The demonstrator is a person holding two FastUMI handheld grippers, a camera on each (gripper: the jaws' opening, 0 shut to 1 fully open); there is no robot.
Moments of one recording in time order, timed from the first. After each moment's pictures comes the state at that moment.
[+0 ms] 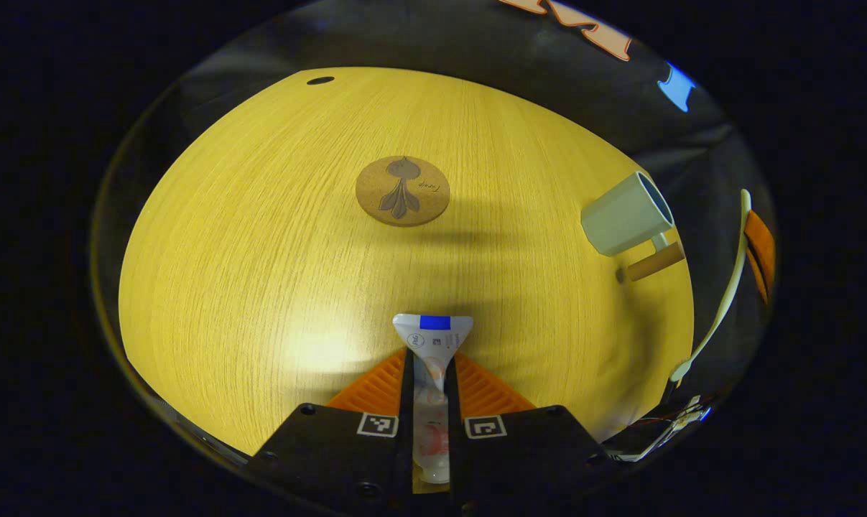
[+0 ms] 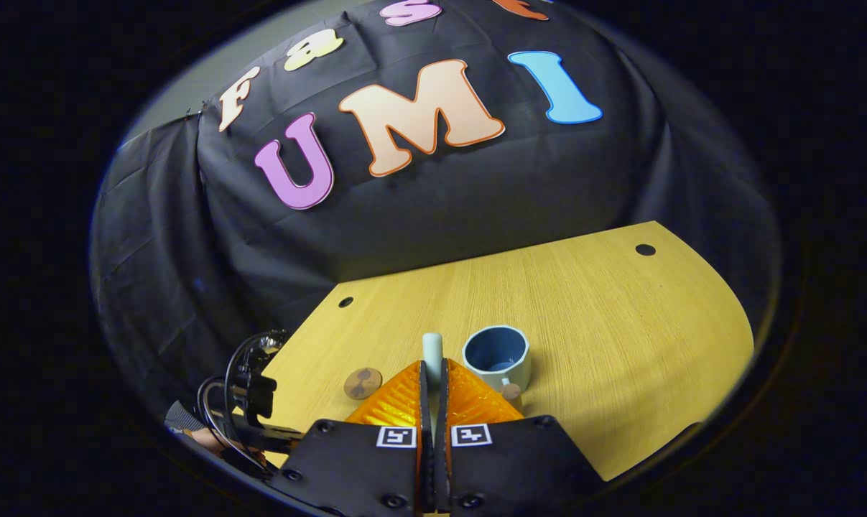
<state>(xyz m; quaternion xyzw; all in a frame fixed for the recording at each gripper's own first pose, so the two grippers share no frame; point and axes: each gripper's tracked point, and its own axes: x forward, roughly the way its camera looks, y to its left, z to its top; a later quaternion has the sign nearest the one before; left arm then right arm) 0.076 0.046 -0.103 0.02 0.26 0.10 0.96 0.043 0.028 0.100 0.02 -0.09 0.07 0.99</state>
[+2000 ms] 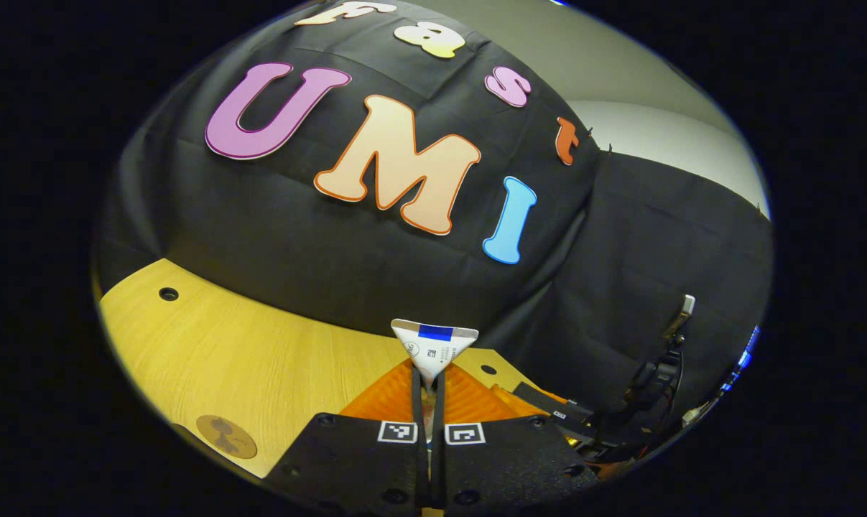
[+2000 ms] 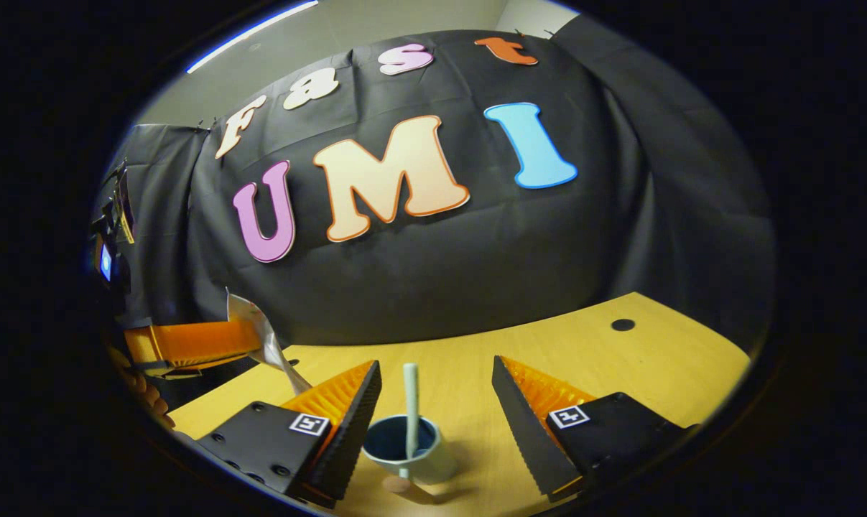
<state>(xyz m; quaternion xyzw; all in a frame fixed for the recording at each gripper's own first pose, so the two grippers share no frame) 0.129 -0.180 0.123 0.08 -0.18 -0.20 0.96 0.097 -0.079 0.157 -0.01 -0.28 0.00 0.96</state>
